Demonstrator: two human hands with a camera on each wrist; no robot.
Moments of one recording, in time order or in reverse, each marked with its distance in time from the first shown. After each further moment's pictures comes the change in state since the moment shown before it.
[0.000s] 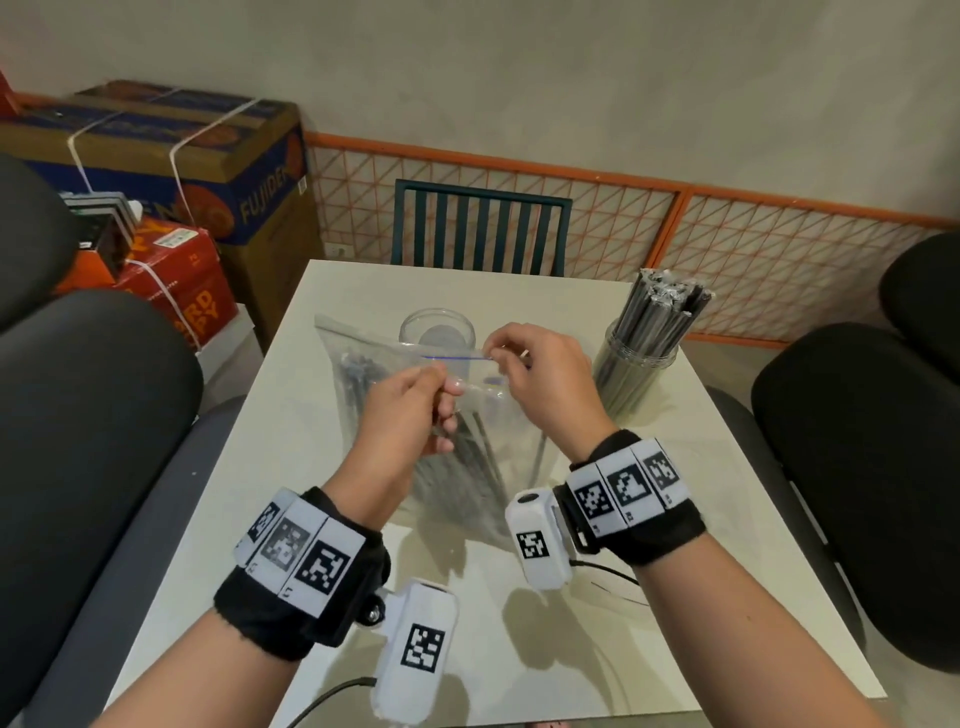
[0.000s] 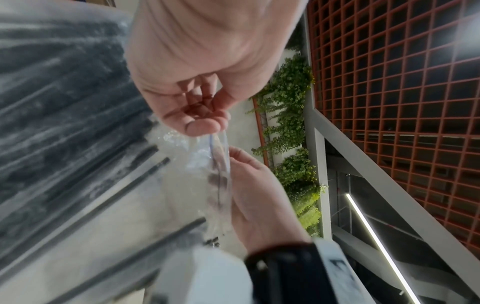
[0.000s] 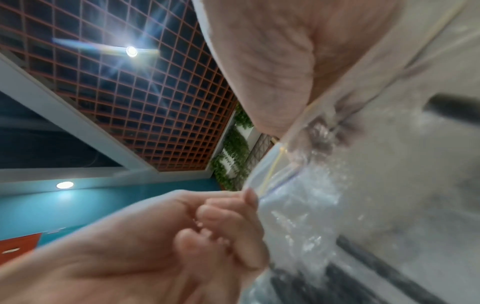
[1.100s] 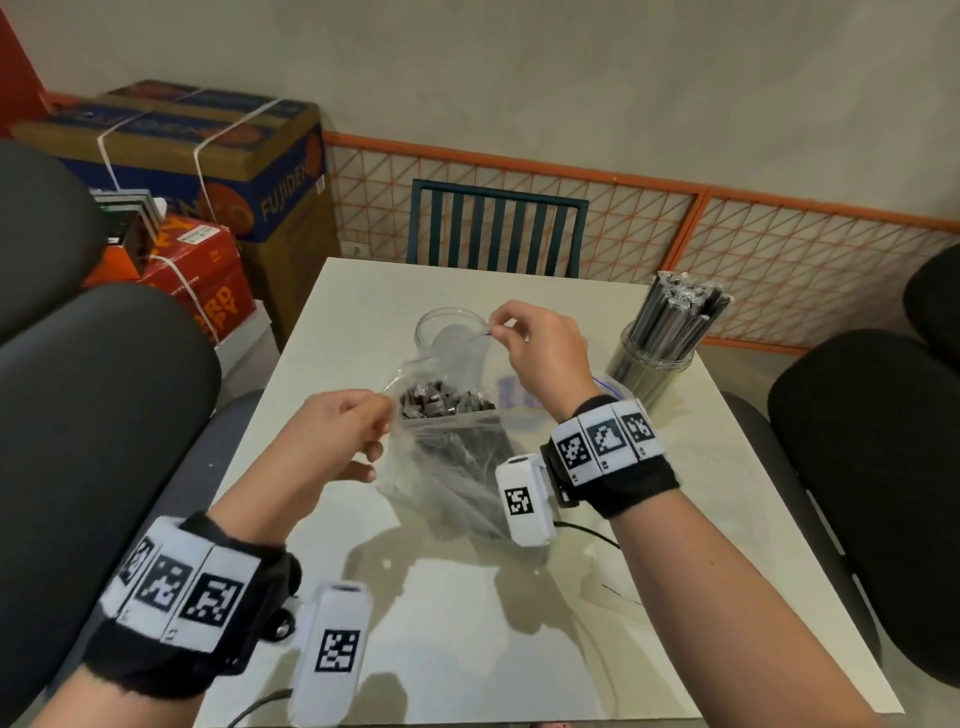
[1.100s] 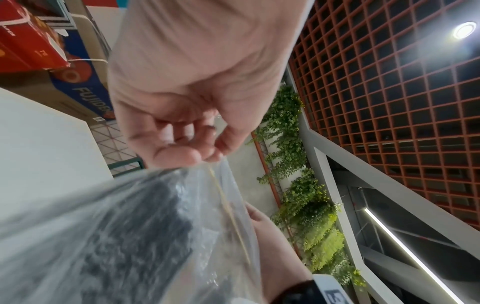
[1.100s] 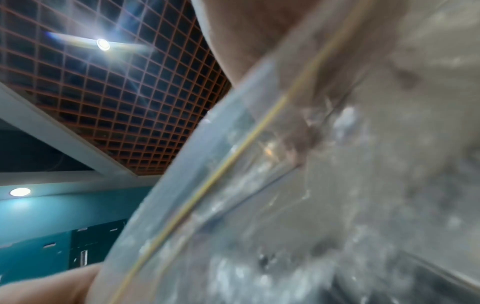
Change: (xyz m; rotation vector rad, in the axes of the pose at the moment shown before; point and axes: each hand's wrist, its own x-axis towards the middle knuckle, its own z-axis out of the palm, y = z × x) left_hand -0.012 0.012 -0.064 0.420 0.024 -0.049; right_hand 0.029 -0.007 0.010 -0.046 0.000 0.058
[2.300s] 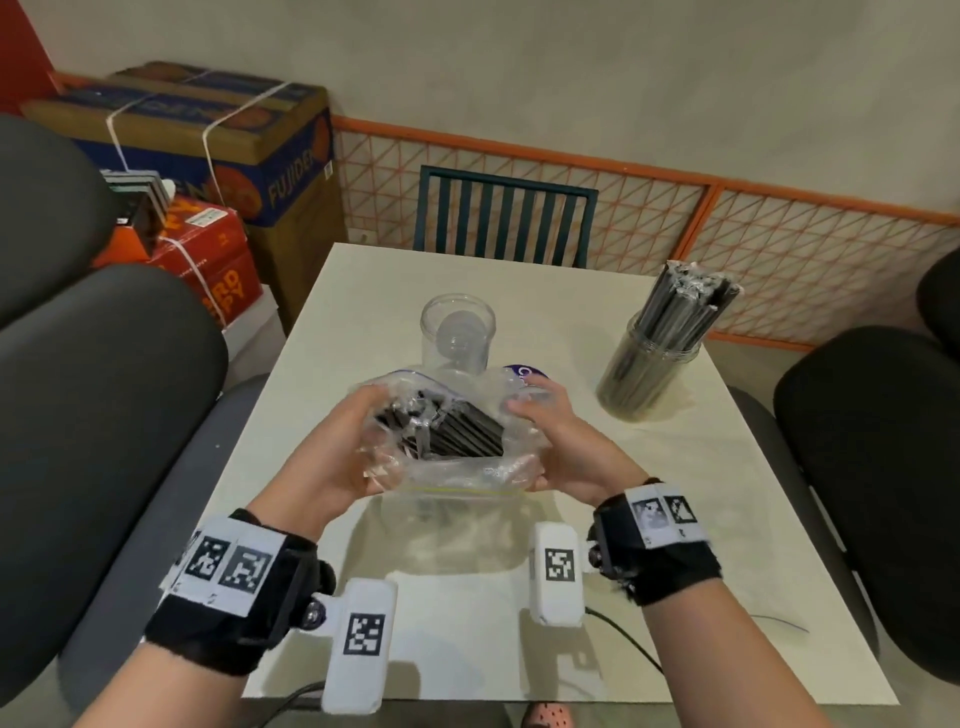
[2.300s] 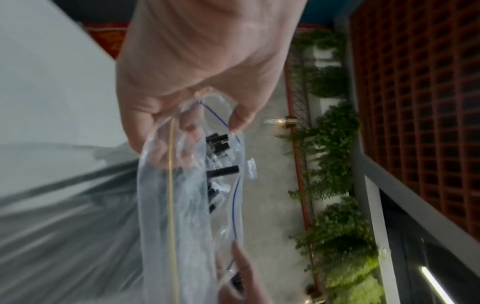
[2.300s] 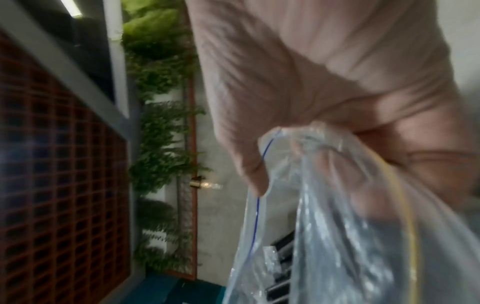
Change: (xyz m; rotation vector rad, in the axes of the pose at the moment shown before) left_hand 0.004 -0.028 0.014 -0.523 0.021 -0.340; right_hand -0.064 0.060 0.018 1.026 -0.546 0.646
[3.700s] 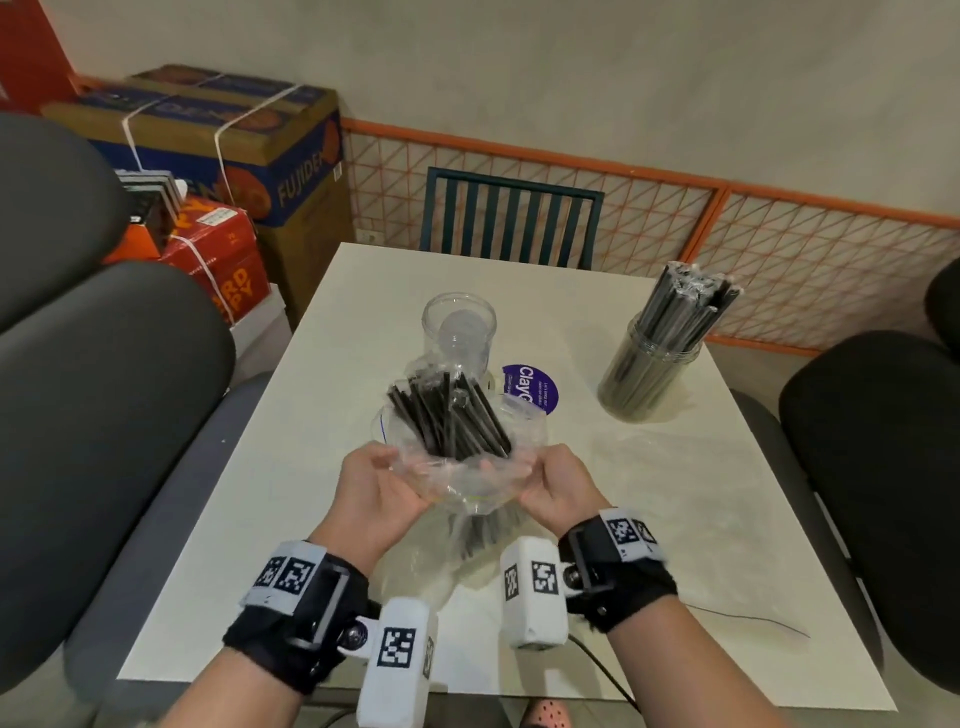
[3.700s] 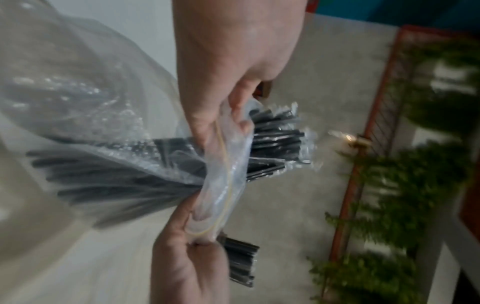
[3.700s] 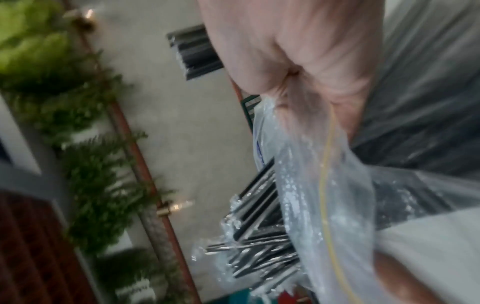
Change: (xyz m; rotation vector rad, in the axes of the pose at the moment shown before) left_hand 0.011 -0.055 0.015 -0.640 -0.225 -0.090; right_hand 0.019 0.046 0.000 0.738 -0.008 0.084
